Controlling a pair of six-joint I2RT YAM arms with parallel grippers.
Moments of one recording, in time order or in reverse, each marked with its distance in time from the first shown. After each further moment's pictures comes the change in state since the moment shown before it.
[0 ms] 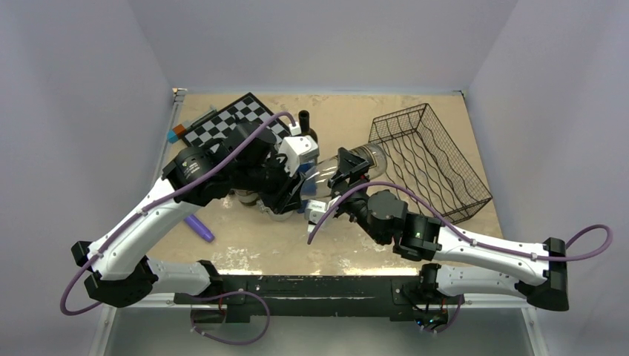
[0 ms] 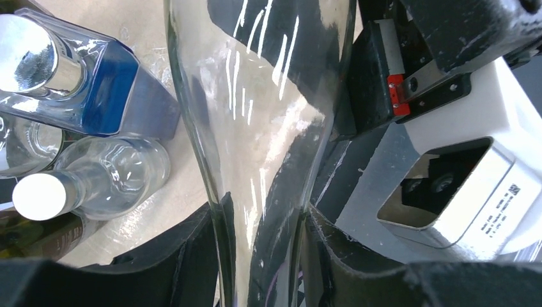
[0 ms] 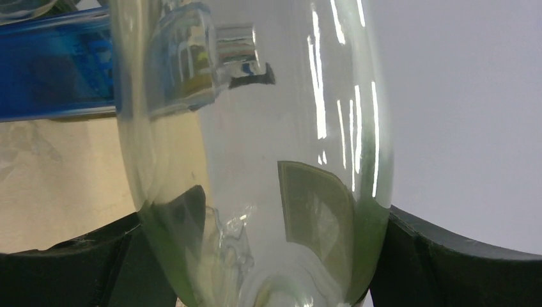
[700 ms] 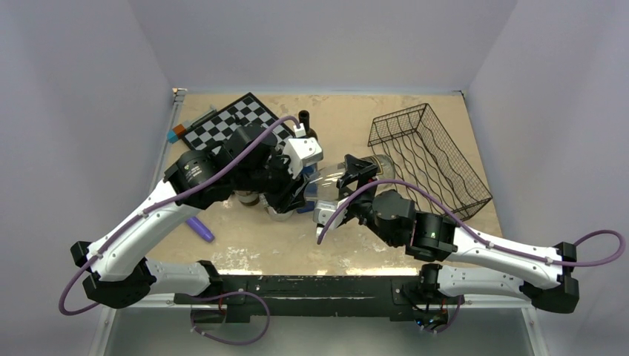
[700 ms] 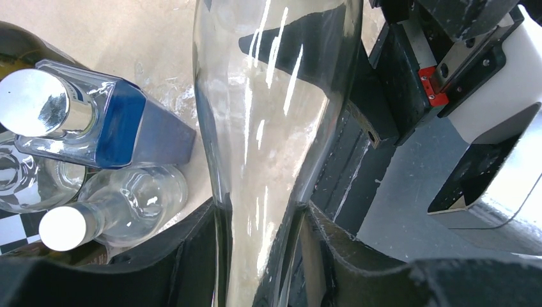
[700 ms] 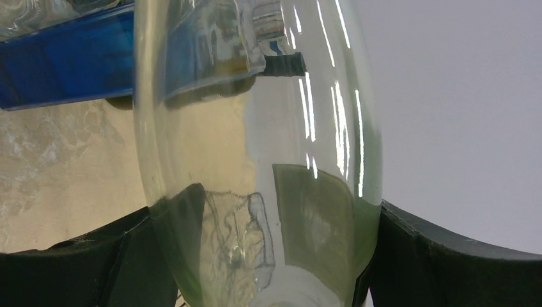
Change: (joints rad) left arm -0.018 -0.019 -0.049 0.093 -0.018 0.074; right arm 0.012 -0.066 0.077 -0.294 -0.029 0.200
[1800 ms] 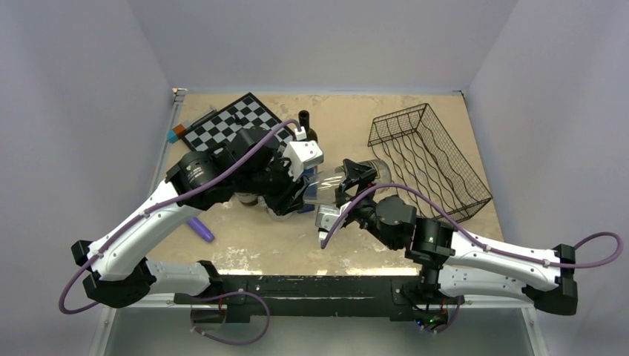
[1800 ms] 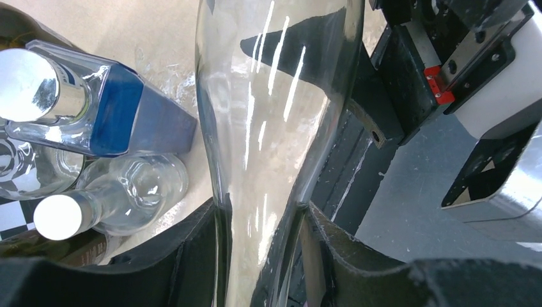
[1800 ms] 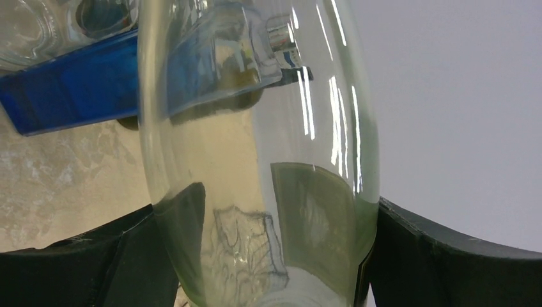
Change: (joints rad) left arm -0.010 0.002 -0.003 -0.022 -0.027 -0.008; right arm -0.001 -0.032 -0.097 0.104 -0.037 0.014
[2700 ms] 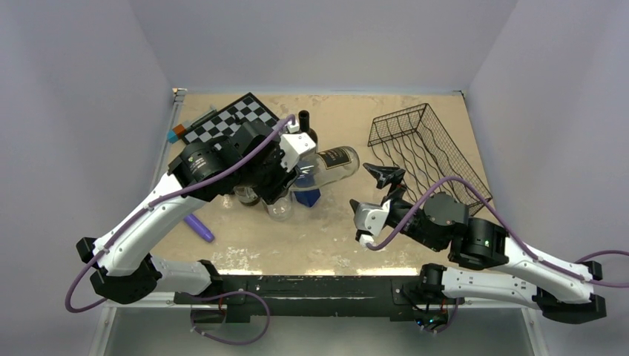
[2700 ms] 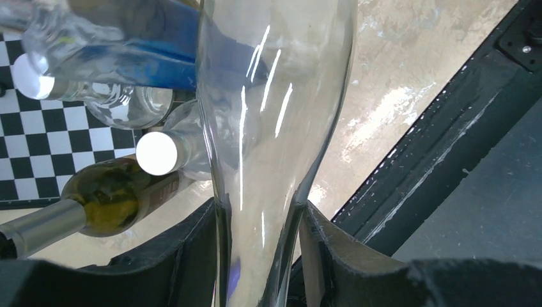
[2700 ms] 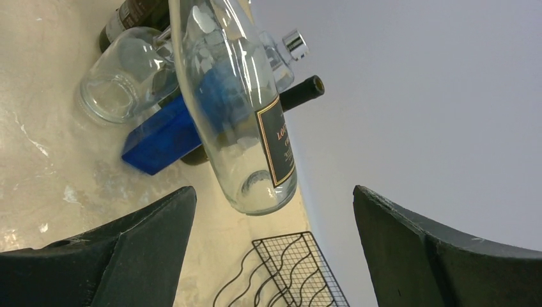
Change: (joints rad) left arm 0.036 0.047 0.065 -0.135 -0.227 0.043; right arm 0.001 -0.183 0.178 -0.336 -0.196 0.261
